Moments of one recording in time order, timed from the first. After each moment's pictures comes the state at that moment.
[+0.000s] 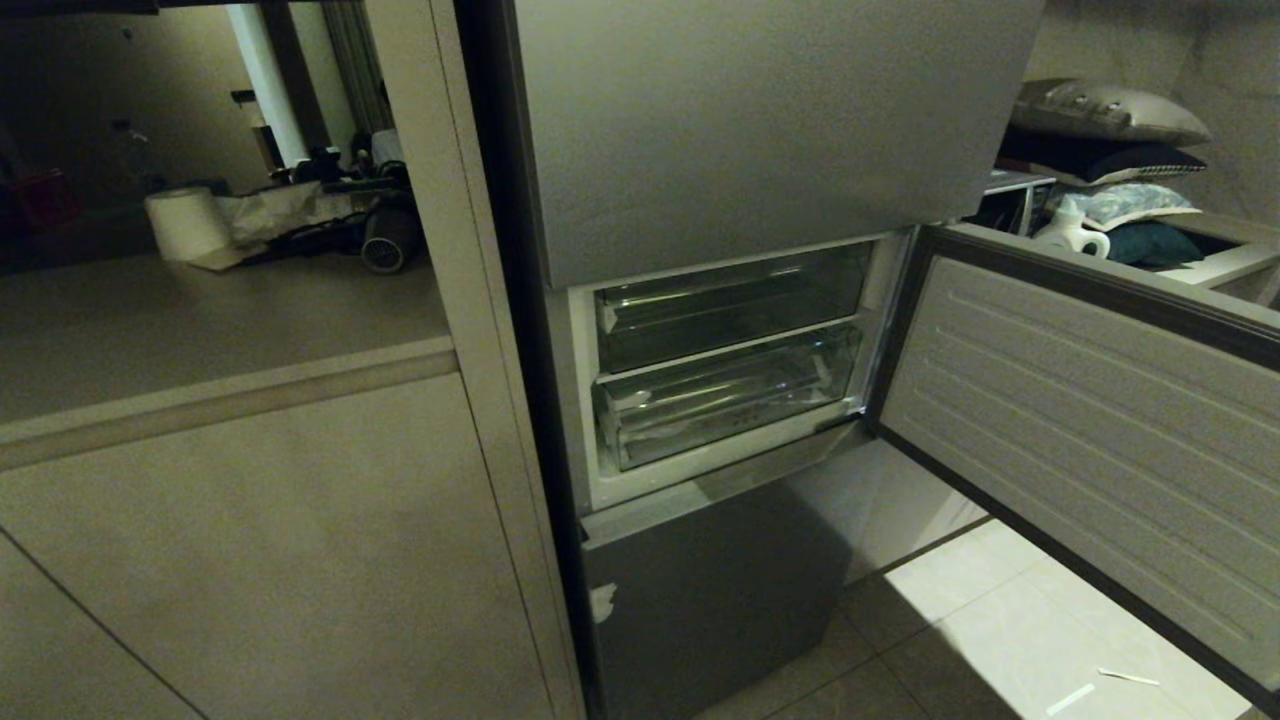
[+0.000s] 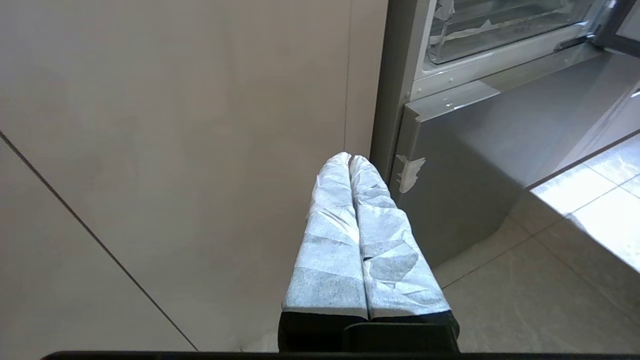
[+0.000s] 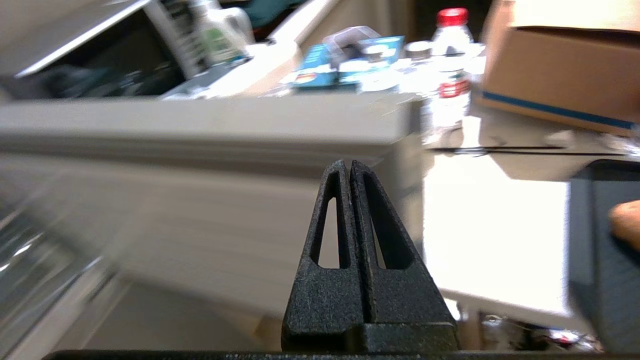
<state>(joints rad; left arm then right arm) -0.01 0.00 -0.03 0.08 0.00 0.01 -1.04 1.08 -0.57 -0.49 0.27 0.27</state>
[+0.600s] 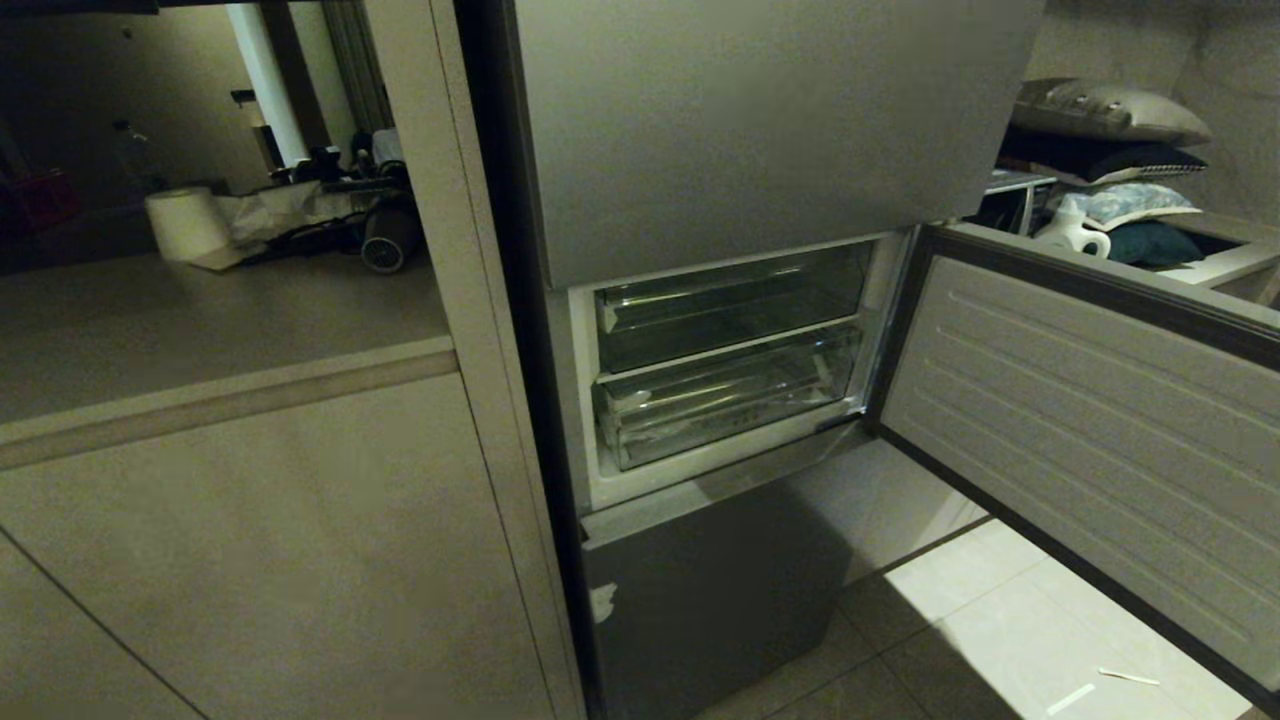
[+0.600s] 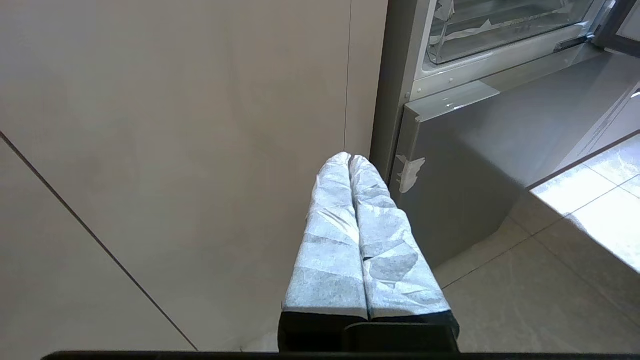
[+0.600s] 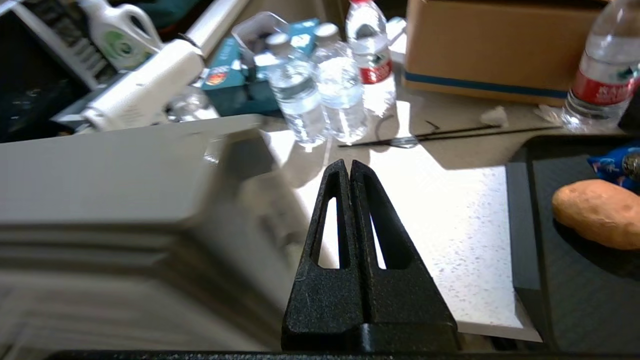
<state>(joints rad) -0.01 0.00 -0.03 0.08 0.01 0.01 -1.19 1.45 -0.60 -0.74 0.27 0.27</state>
